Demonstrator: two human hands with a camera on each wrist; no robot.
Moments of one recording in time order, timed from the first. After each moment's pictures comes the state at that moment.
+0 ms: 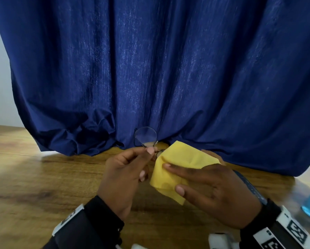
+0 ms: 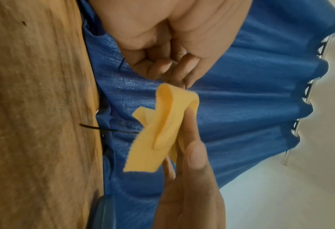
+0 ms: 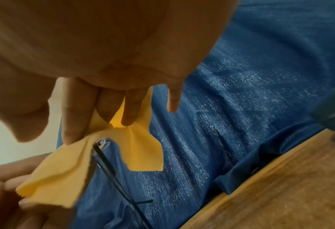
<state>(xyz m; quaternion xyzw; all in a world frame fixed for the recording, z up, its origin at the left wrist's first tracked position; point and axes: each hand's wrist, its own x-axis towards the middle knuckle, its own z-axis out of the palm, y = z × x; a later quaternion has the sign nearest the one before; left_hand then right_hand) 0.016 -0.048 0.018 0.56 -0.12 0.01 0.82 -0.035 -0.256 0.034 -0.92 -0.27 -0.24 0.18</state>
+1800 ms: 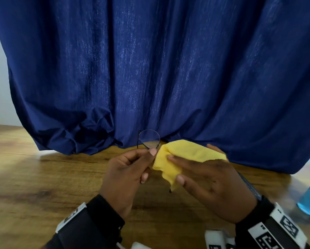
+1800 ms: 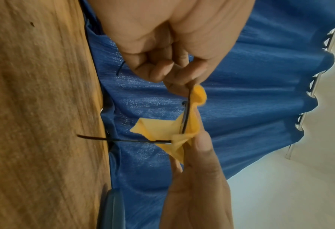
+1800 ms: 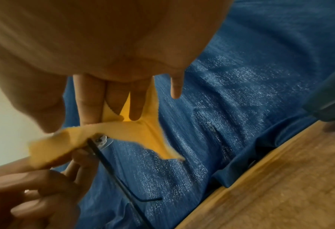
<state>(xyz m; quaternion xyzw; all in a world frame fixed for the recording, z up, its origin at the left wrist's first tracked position) 0.014 -0.050 0.016 0.56 -0.13 -0.02 0.82 -0.031 -0.256 0.032 -0.91 -0.24 -0.29 0.19</state>
